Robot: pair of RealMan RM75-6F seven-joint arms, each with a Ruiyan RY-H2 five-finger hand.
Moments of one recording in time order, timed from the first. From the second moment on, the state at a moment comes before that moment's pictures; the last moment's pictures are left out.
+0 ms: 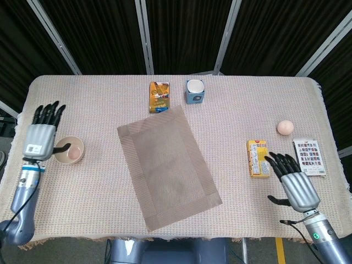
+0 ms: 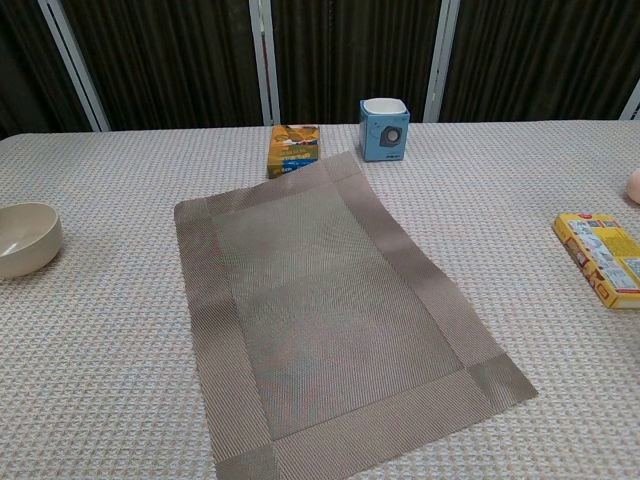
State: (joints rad) left arm -0.43 -1.27 -0.23 -1.51 1.24 1.30 0.29; right arm 0.24 -1.09 0.05 -1.67 -1.62 1.25 0.01
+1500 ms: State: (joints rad) left arm -0.18 -1.07 -0.13 -1.79 1.24 1.50 0.33; right arm 0.52 -1.51 -0.03 -1.37 -1.75 0.99 -0.07
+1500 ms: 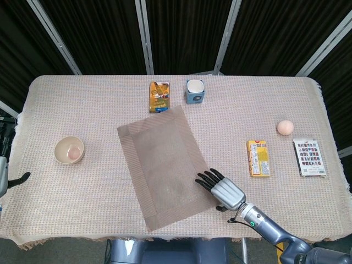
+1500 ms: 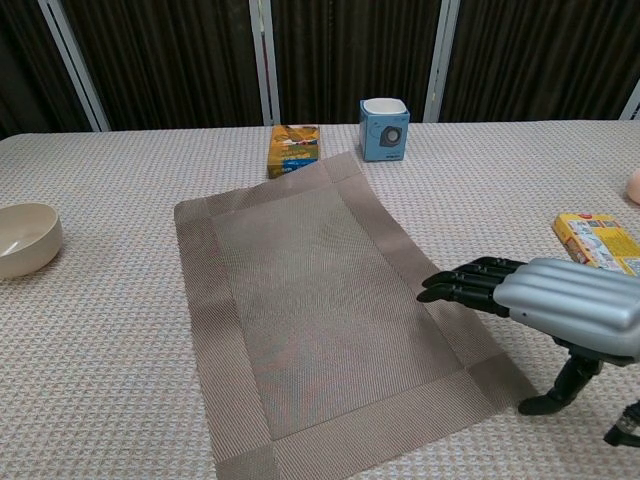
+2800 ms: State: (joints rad) left arm -0.18 -1.09 -0.14 -1.78 1.24 1.48 0.35; right arm 0.55 -1.62 -0.09 -1.12 -1.81 1.13 0.05
